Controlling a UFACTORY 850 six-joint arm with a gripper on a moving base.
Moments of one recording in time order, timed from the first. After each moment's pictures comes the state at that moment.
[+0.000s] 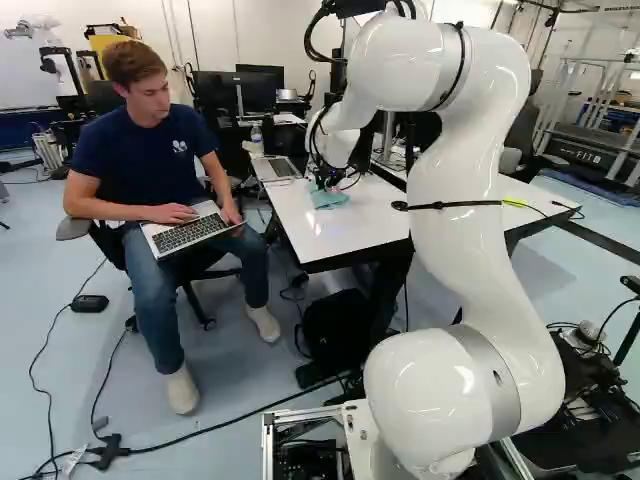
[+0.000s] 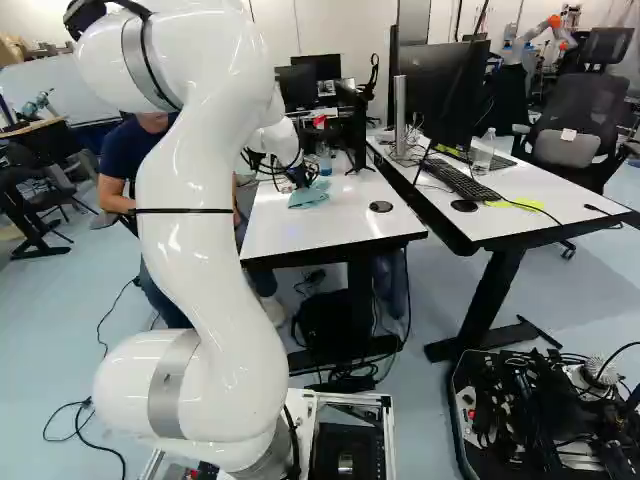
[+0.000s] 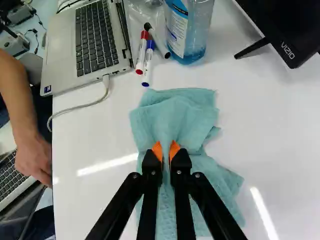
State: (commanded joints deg) arm 2.0 -31.4 -74.6 8.6 -4.6 0.0
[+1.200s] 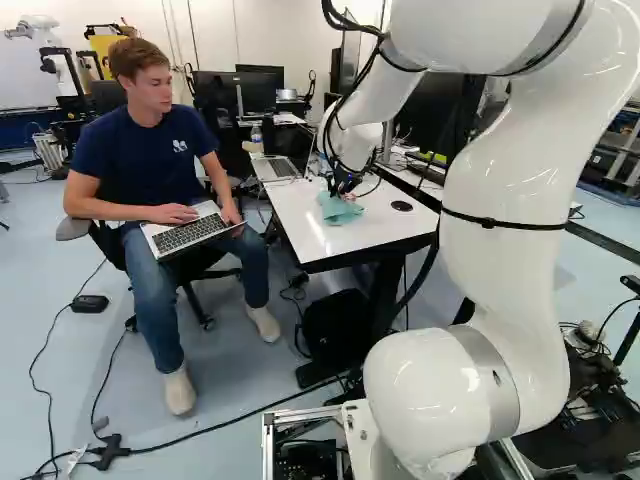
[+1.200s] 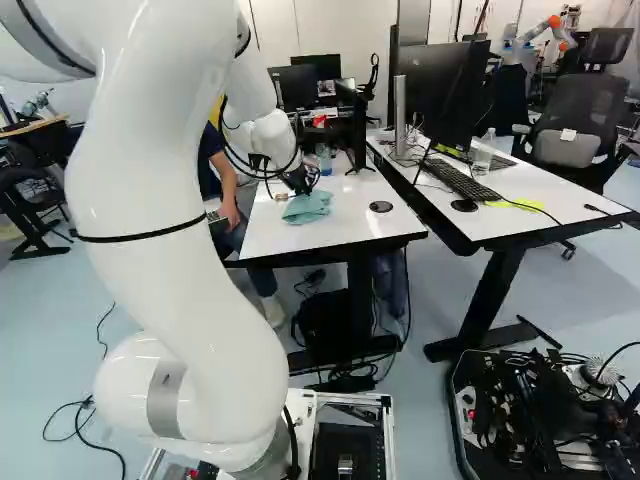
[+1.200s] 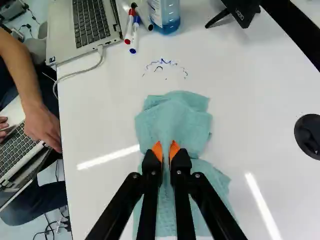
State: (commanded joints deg) arm 0.3 -14.4 -55.7 8.6 -4.6 0.0
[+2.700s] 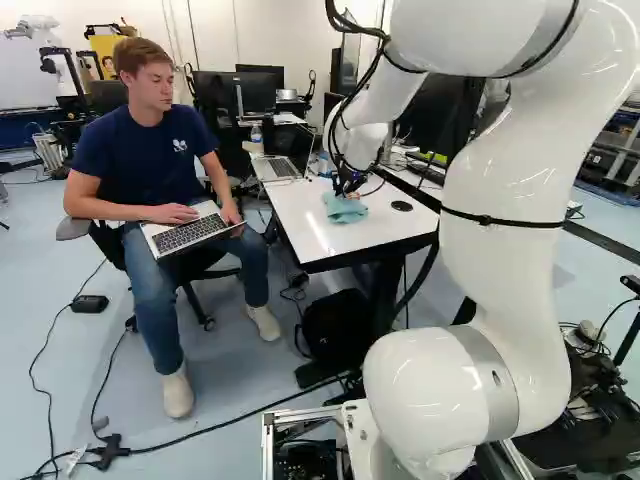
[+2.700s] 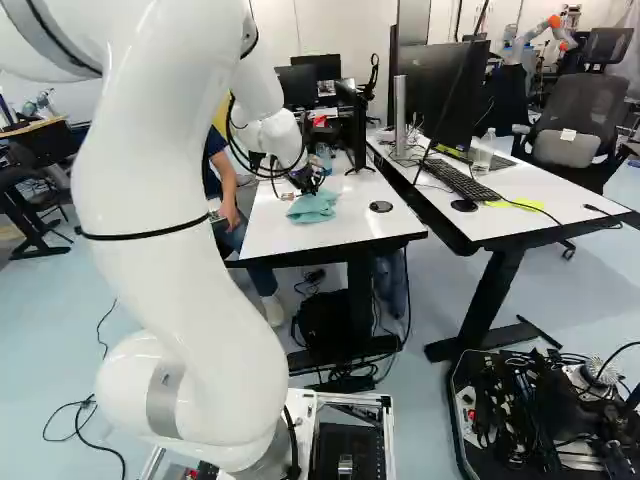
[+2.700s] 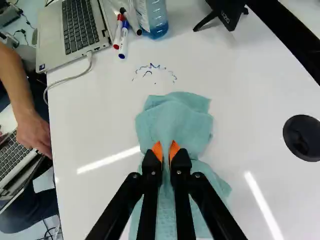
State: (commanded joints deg) arm -1.2 -17.5 -59.5 8.6 -4.6 0.0
